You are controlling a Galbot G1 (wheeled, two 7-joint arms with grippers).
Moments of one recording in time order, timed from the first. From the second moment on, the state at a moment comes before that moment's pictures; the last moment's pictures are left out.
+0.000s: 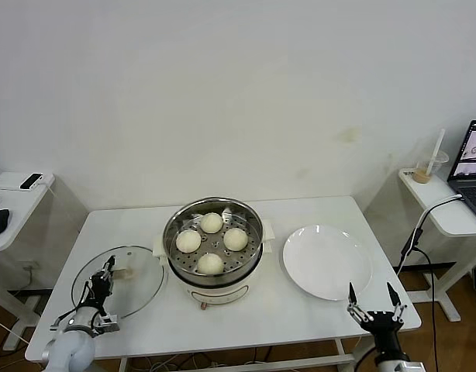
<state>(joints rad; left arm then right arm) 1.21 -1.10 -0.57 -1.39 1.13 -0.04 -0.19 -1.68 1.54 0.78 2.01 0.09 0.16 -0.12</state>
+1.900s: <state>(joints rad) 1.21 -1.09 -0.41 -2.04 1.13 0.34 0.21 -1.61 1.49 0.66 1.91 -0.07 0.16 -0.16</state>
